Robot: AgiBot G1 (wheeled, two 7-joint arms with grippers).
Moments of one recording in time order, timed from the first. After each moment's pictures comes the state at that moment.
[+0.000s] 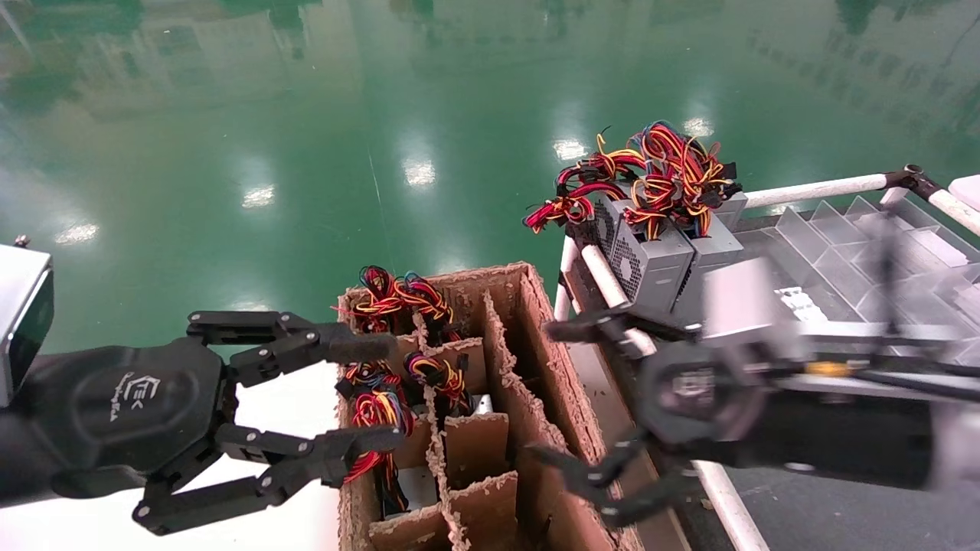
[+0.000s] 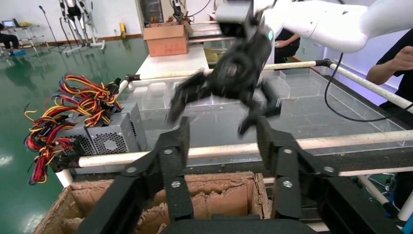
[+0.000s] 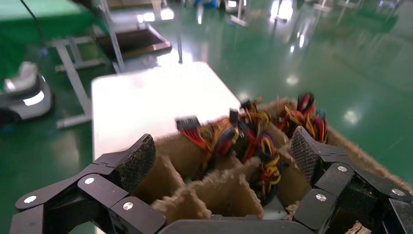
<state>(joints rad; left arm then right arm) -1.09 0.58 0.35 -1.27 0.68 1.47 -0.15 1.19 -0.76 -0.42 1.27 -1.00 -1.34 0.27</state>
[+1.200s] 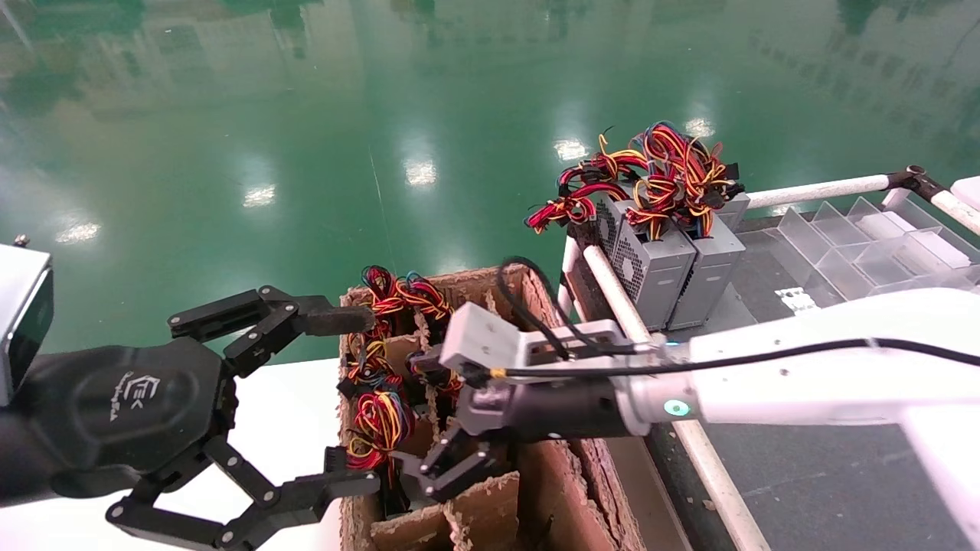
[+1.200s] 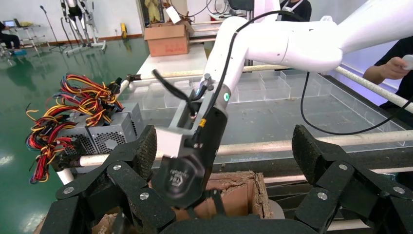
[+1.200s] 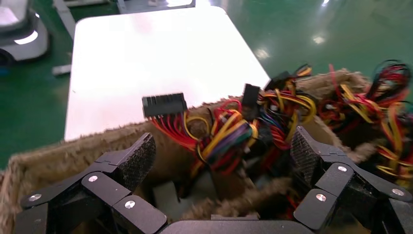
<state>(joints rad) -1.09 0.58 0.35 -1.27 0.68 1.47 -0.15 1.37 -1.16 -0.66 1.01 -1.37 -1.24 0.28</state>
